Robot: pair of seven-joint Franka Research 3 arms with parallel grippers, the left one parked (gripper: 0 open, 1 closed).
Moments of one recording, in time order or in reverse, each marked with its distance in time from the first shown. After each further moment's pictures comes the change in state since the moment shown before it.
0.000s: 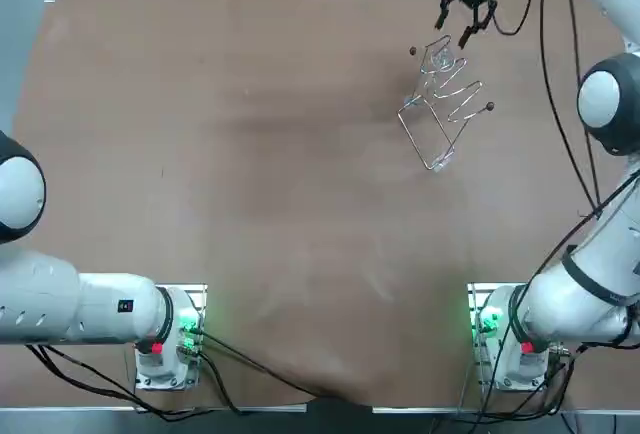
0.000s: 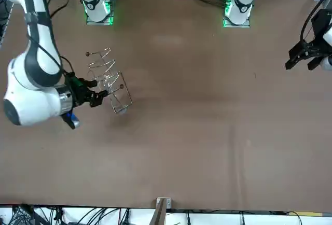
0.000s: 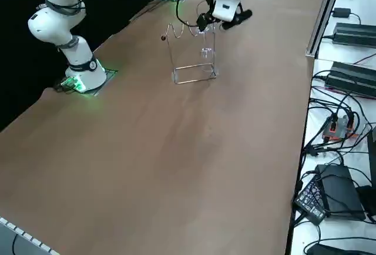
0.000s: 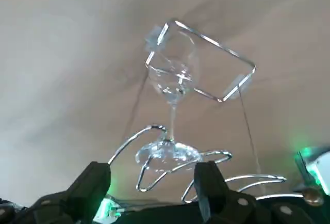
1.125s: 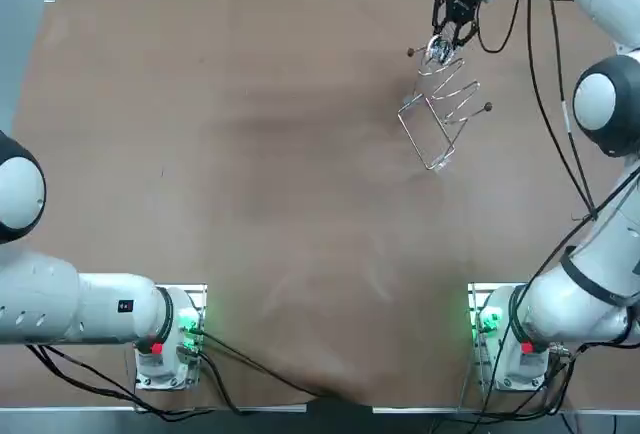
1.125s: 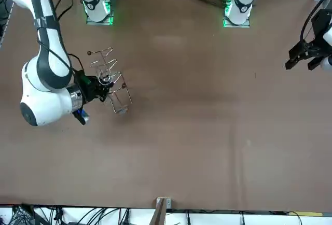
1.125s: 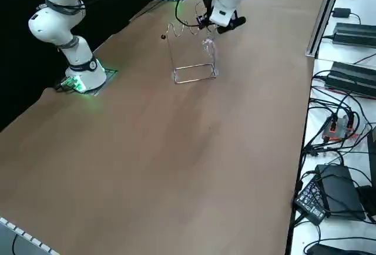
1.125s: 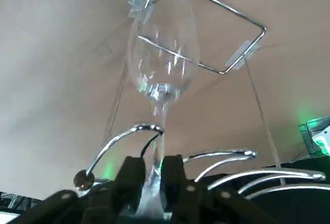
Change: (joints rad) arm 0.039 0.014 0.005 -0.101 0.051 -0.007 0.075
